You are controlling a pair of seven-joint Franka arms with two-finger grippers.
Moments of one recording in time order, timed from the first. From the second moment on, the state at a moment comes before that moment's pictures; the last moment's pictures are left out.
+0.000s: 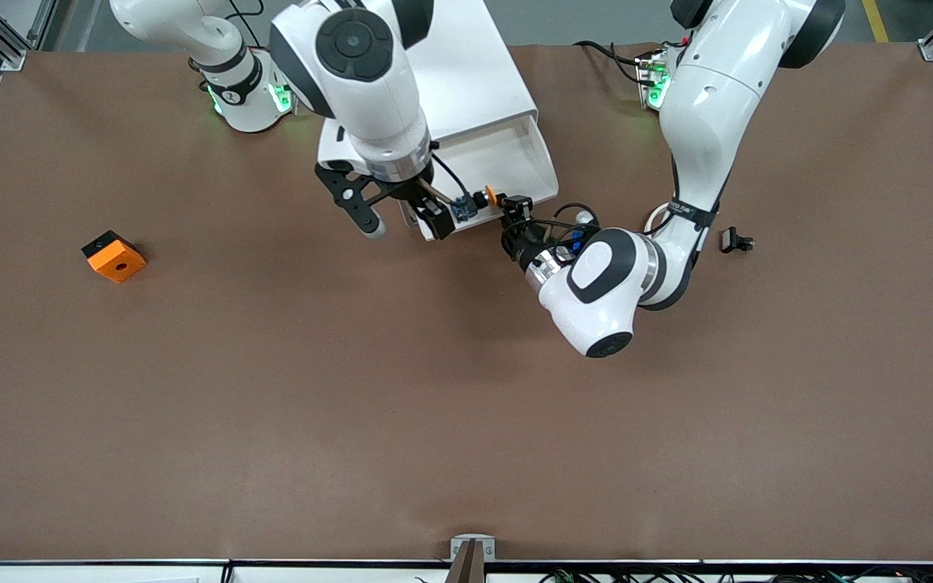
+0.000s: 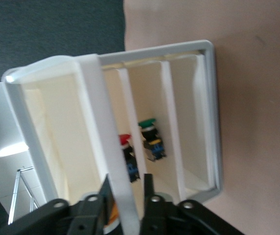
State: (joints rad) left arm -0.46 0.79 -0.05 -1.35 -0.87 1.35 -2.16; right arm 0.79 0.36 -0.06 -1.41 0.11 1.77 1.63
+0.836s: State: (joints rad) left arm -0.43 0.80 0.22 -1.23 -0.84 1.39 -1.78; right arm 0.84 0.46 -0.06 -1.41 0.12 1.82 1.66
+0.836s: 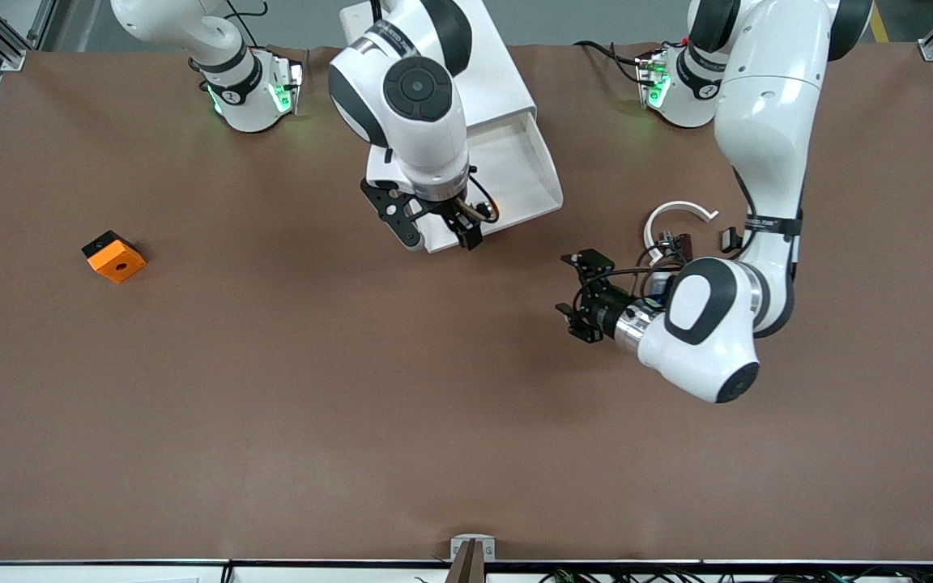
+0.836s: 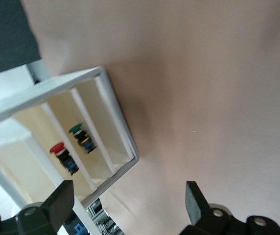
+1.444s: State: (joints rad) left arm -0.44 0.73 0.24 -1.19 -0.47 1.51 -1.43; right arm 0.89 0.49 -0.06 -1.41 0.12 1.84 1.66
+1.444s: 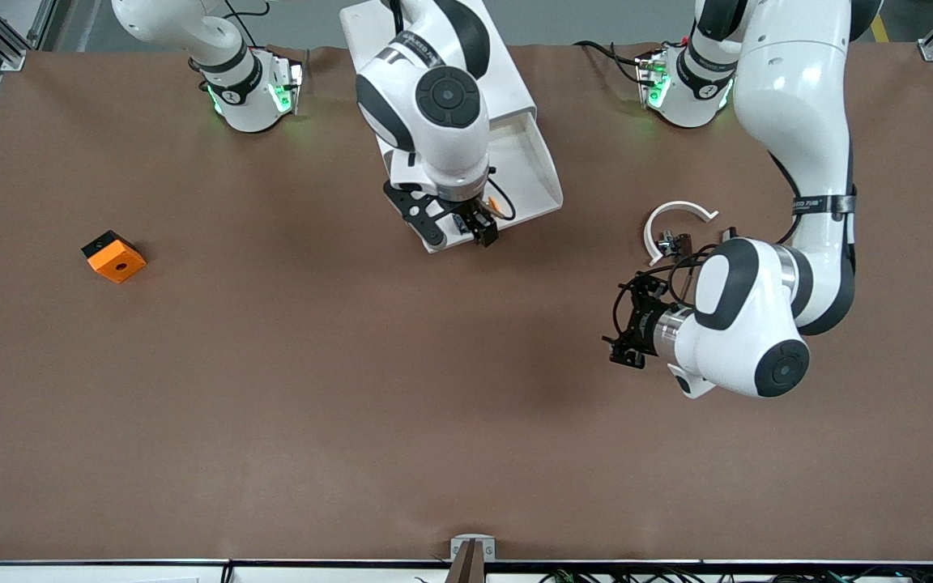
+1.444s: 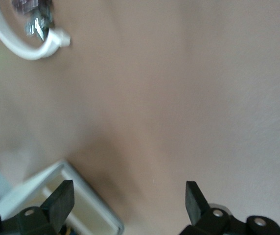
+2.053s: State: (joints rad) left arm -0.52 0.59 0.23 -1.22 -0.23 1.63 -1.00; right arm 0.90 0.51 -0.07 -1.40 0.13 1.84 1.66
